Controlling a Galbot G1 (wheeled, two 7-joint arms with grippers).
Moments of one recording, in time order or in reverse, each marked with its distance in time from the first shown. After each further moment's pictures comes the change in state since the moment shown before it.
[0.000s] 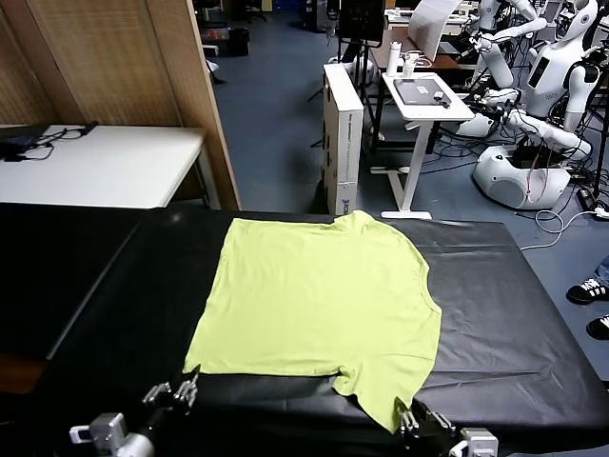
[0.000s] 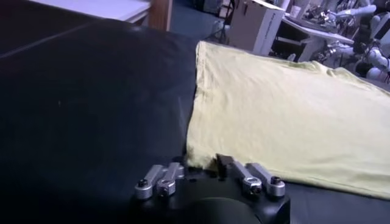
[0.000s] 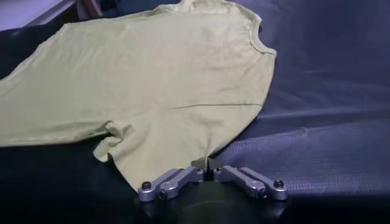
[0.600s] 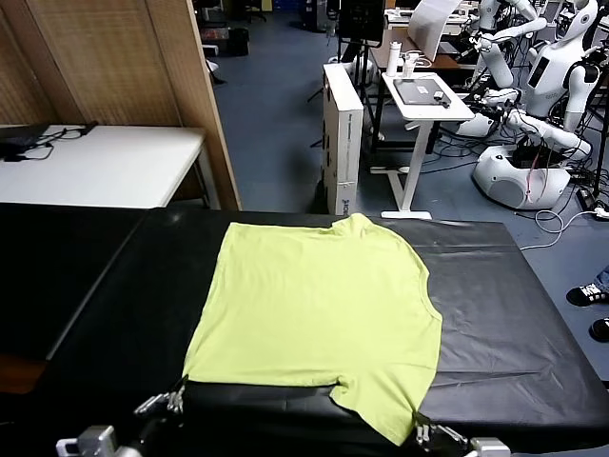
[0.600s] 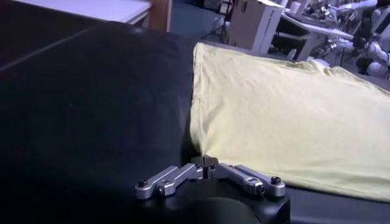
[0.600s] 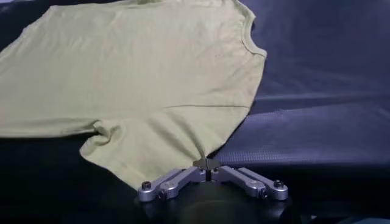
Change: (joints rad) left arm 0.135 -0.006 -0.053 -0.132 -0.002 -0.016 -0.016; right arm -0.044 -0.043 0.062 0.079 0.012 0.069 -0.048
